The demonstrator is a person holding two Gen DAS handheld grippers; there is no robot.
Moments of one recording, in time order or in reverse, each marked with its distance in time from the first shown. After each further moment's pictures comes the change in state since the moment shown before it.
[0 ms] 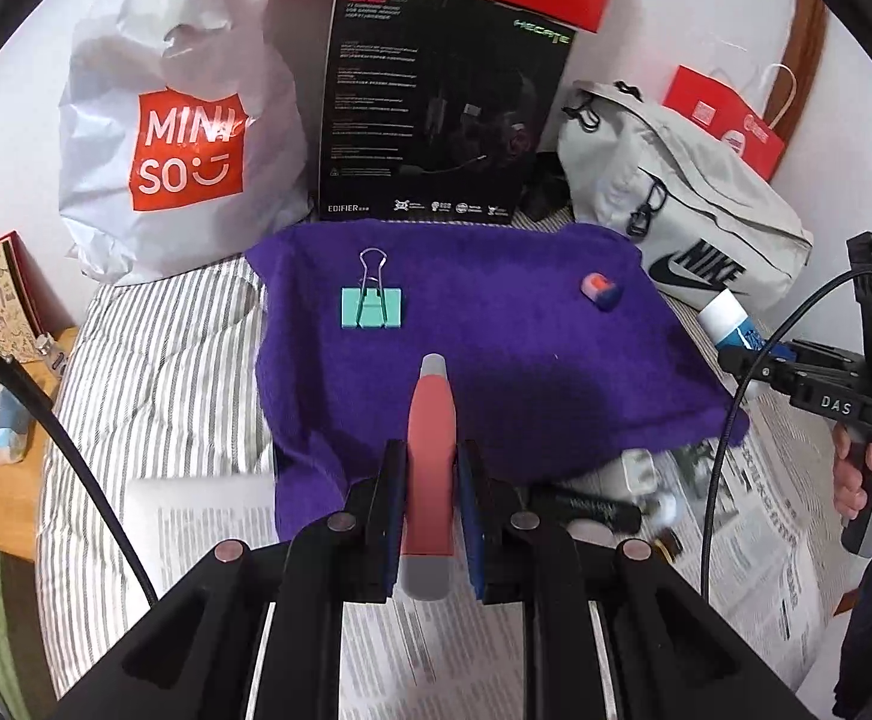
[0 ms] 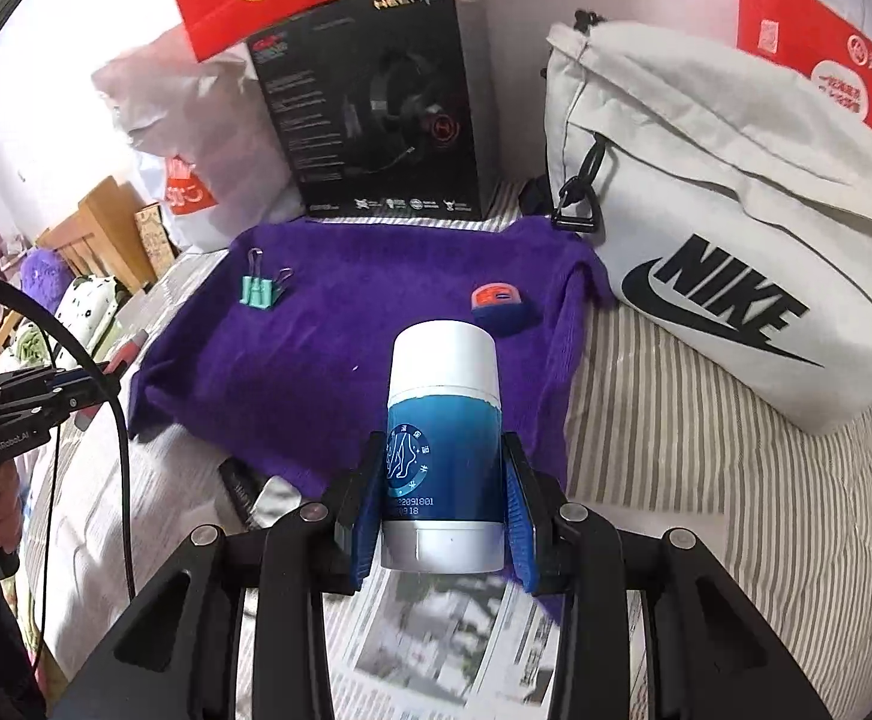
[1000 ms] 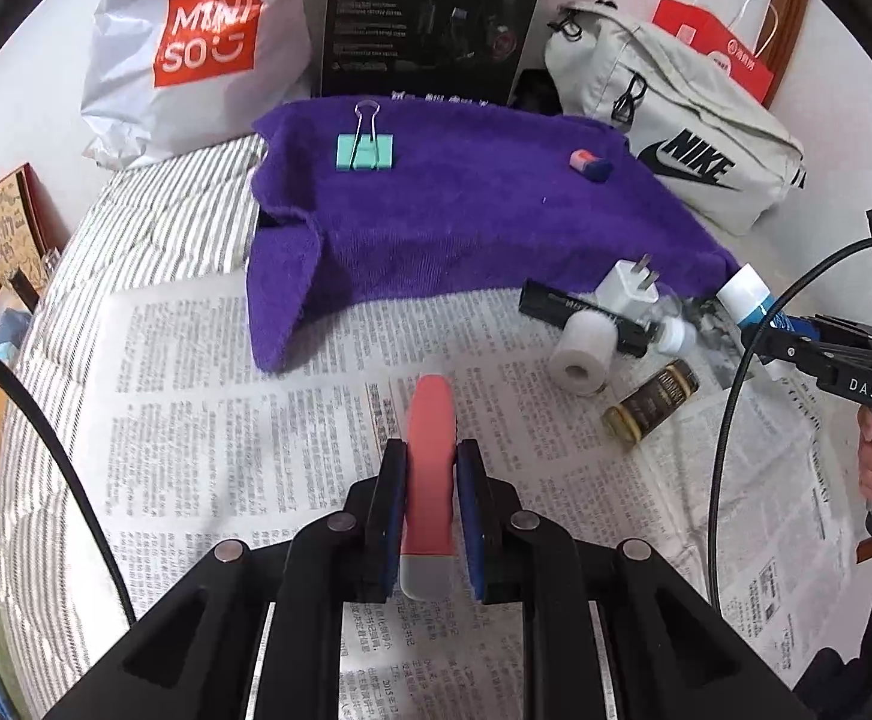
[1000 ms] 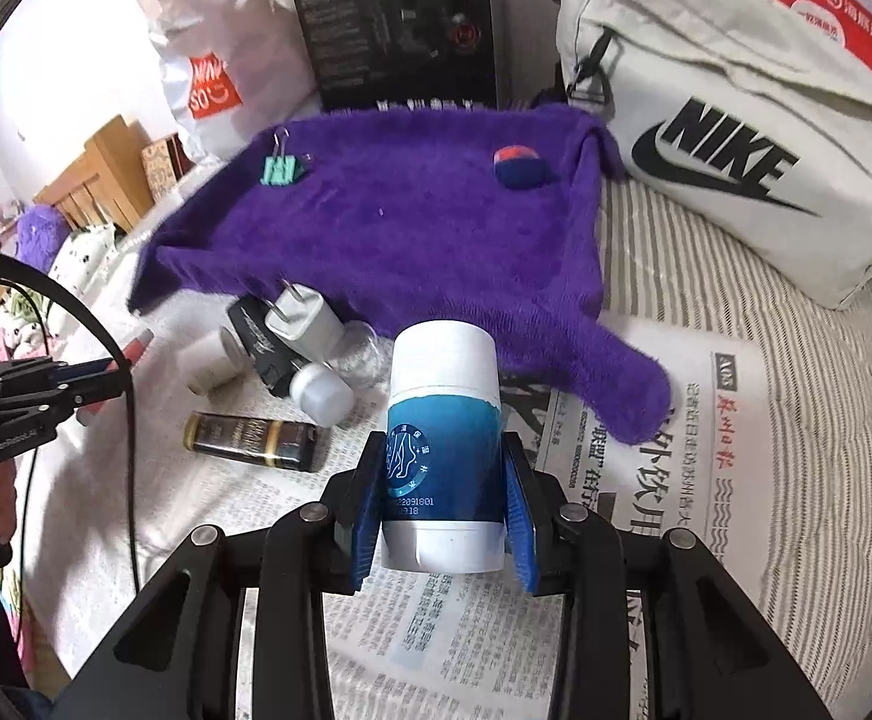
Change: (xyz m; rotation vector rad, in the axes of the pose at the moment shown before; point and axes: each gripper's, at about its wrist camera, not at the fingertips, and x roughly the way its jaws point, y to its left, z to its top) left arm -0.007 -0.012 -0.097 0.017 0.079 0.020; right arm -0.018 0.020 -0.093 -0.022 0.042 0.006
